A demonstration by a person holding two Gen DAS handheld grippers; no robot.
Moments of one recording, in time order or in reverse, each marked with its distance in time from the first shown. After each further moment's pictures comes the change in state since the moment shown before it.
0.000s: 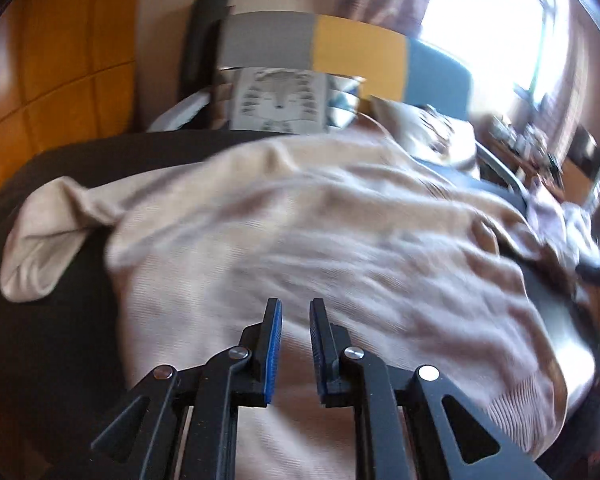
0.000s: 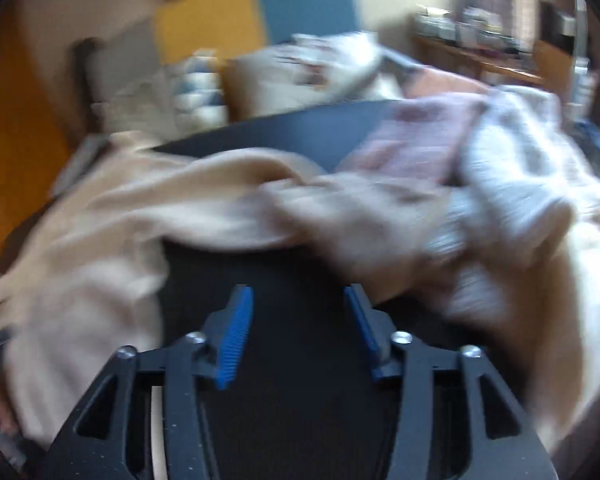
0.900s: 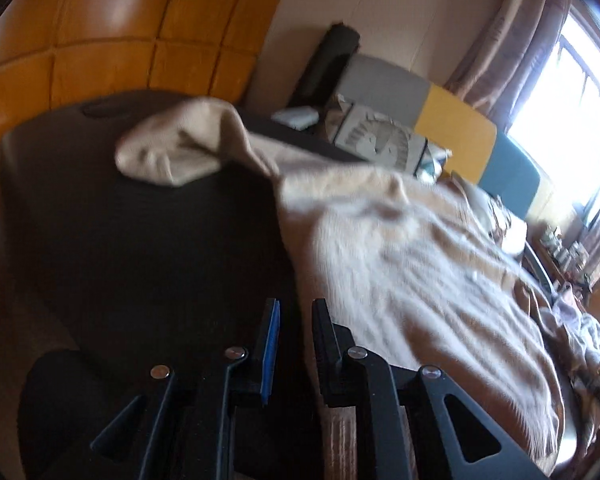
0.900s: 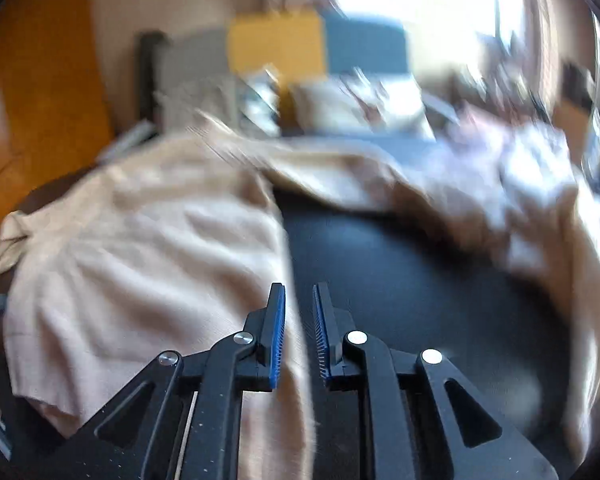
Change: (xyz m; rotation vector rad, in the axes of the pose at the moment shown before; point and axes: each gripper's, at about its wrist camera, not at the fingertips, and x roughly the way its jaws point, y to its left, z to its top) left arm -0.057 0.098 -0.084 -0.450 -0.106 0.094; right arm -0.025 0.091 -0.067 -0.261 -0.225 -0.045
